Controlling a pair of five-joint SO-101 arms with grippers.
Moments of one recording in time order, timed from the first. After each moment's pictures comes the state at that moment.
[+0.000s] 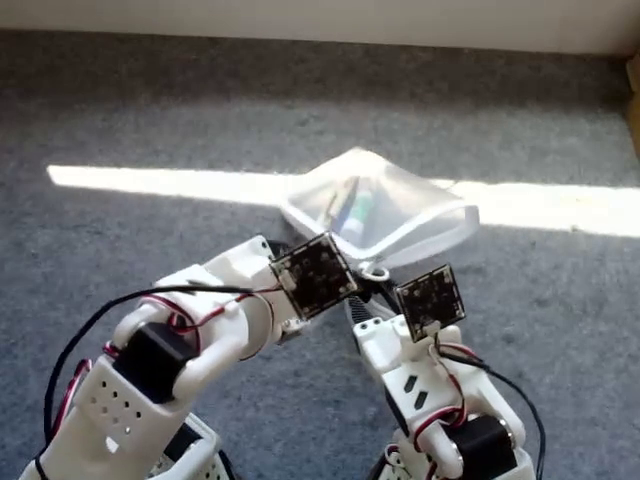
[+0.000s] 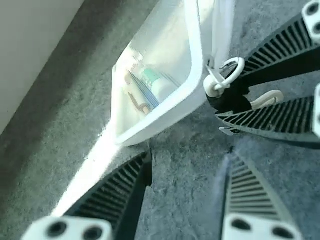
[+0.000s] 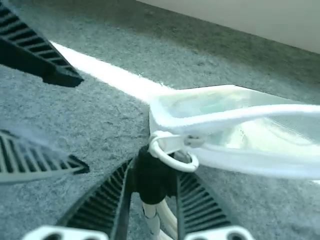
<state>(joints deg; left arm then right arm) 30.5 -58.4 41.5 68.5 -24.4 -28.0 -104.6 73.5 61.8 5.4</state>
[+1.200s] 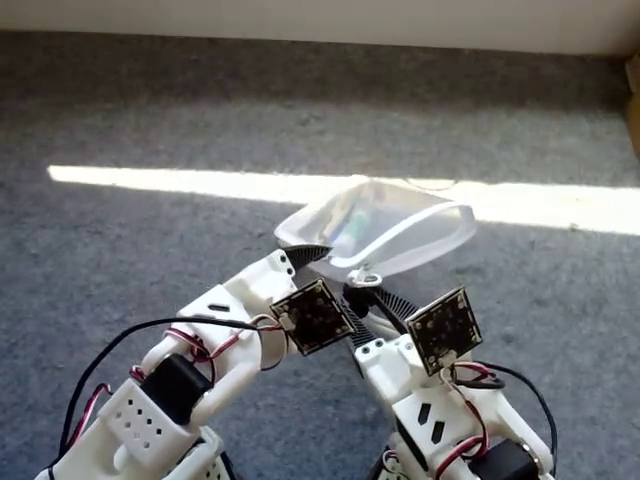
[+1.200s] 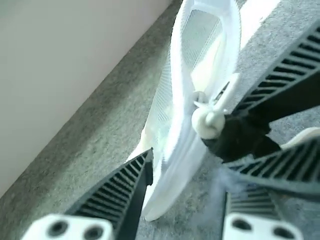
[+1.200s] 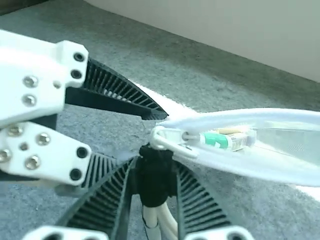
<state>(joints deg) 36.1 -70.9 66.7 38.2 -23.2 -34.3 -105.1 62.7 70.6 5.4</state>
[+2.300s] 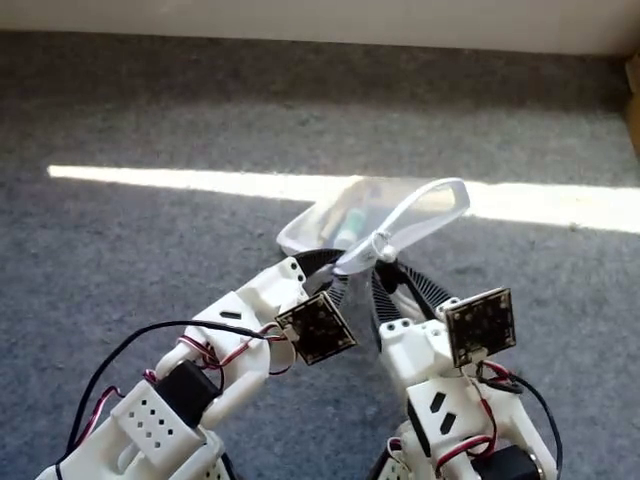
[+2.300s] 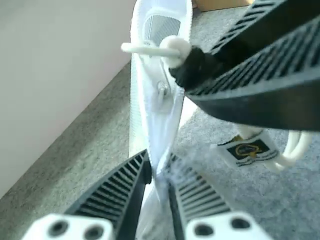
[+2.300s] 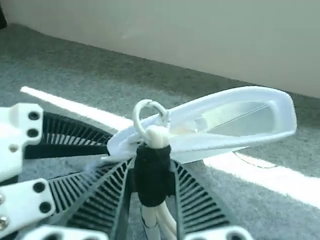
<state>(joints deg) 36.4 -71.8 75.1 26.2 -21.1 -20.7 -105.3 62.4 65.4 3.0</state>
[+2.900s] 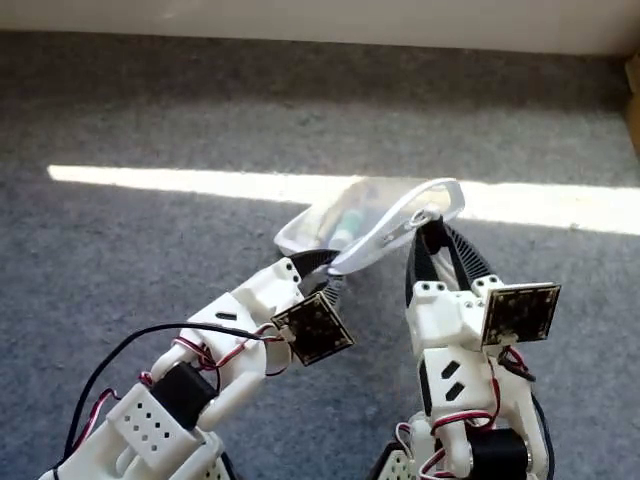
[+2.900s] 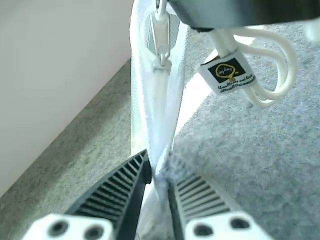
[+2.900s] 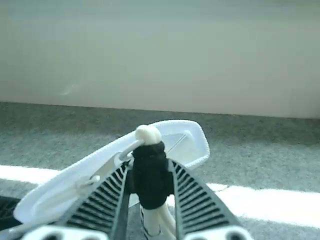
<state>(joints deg) 33.5 -72.6 74.8 30.0 -21.1 -5.5 -104.6 68.5 48.8 1.0</state>
